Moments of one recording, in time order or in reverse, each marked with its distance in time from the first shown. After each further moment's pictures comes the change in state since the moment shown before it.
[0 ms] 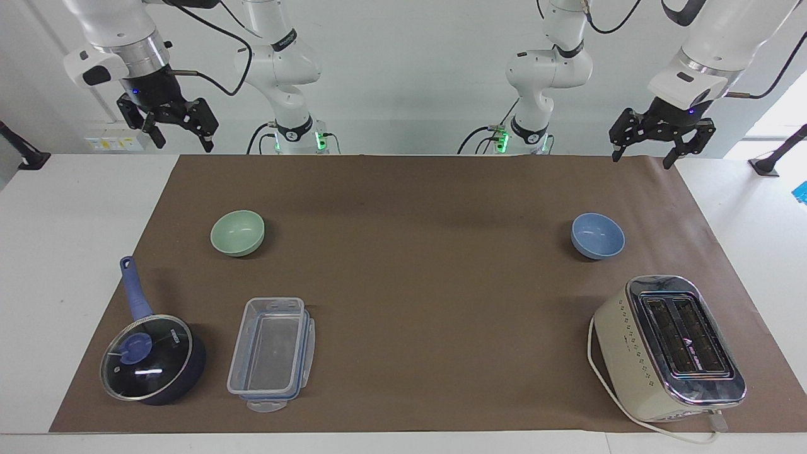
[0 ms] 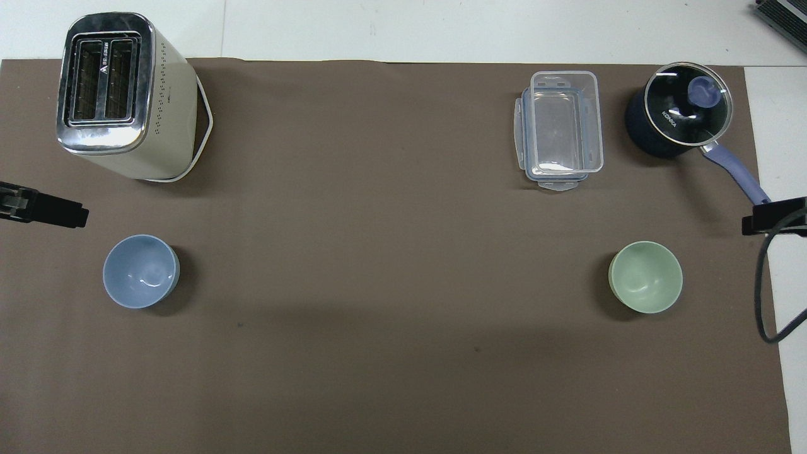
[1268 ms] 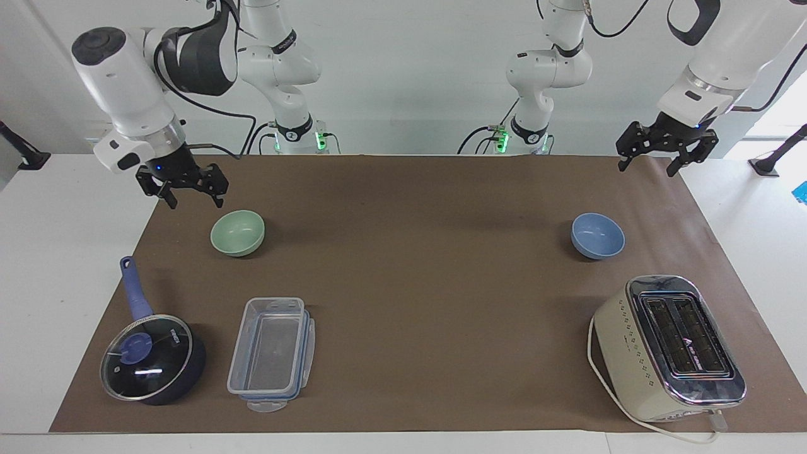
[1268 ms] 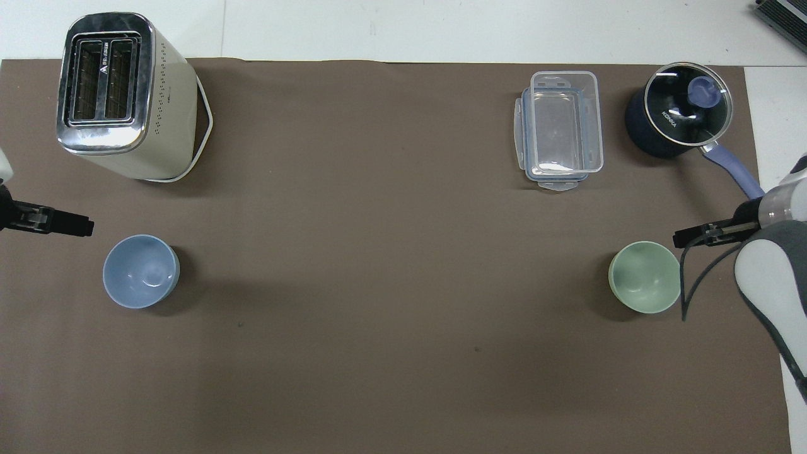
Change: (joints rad) left arm 0.137 -0.017 0.022 -0.351 -0.028 0.334 0.126; right arm -0.108 0.112 -0.012 -0.435 0.000 0.493 -0.359
